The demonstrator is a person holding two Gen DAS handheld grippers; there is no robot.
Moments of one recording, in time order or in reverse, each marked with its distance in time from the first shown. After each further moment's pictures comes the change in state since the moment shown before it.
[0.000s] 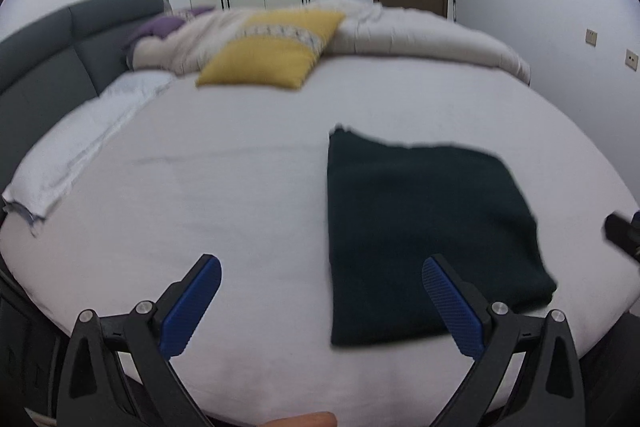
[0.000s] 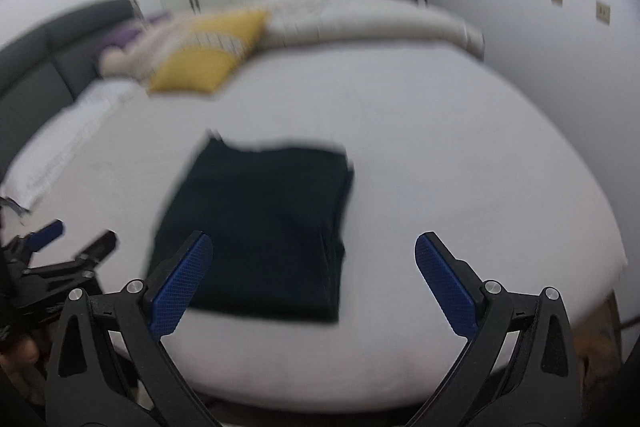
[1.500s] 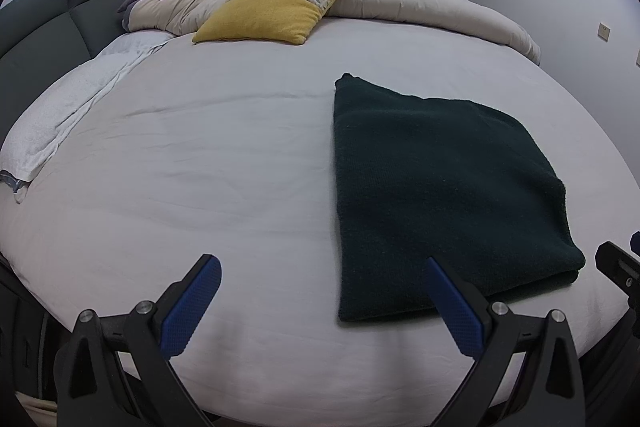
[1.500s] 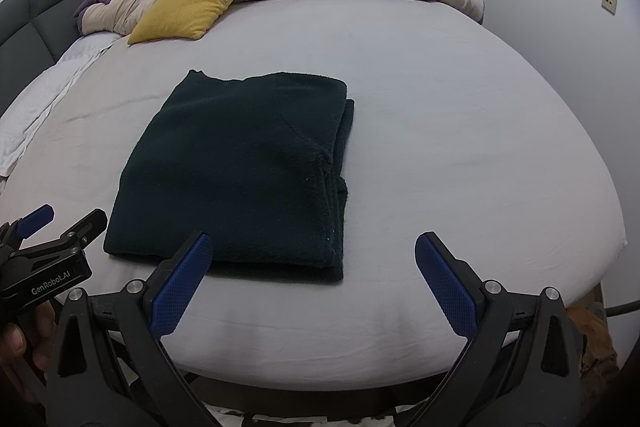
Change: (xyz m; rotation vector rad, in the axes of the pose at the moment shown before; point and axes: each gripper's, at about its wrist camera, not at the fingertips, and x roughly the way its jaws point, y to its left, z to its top) left arm 0.034 0.008 -0.024 -0.034 0.099 -0.020; right arm 0.036 -0.006 -0.040 -0.049 0.111 -0.039
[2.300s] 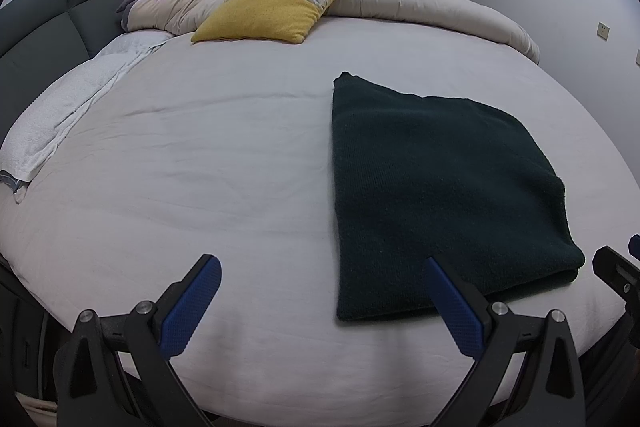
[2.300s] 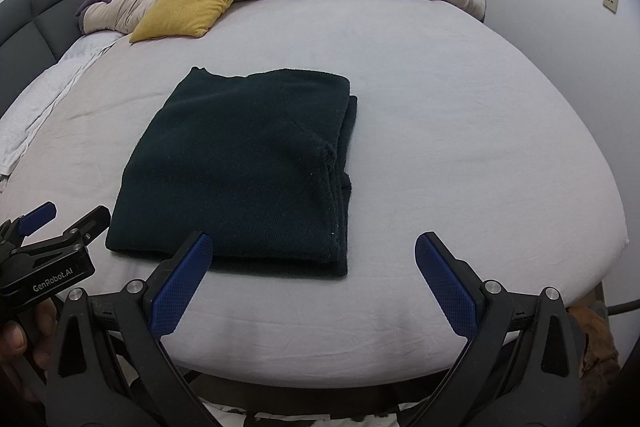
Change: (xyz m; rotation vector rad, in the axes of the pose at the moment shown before) left arm -0.002 -0.002 -0.001 -0.001 0.001 0.000; right arm 0.001 0.003 -0.002 -0.002 0.002 0.004
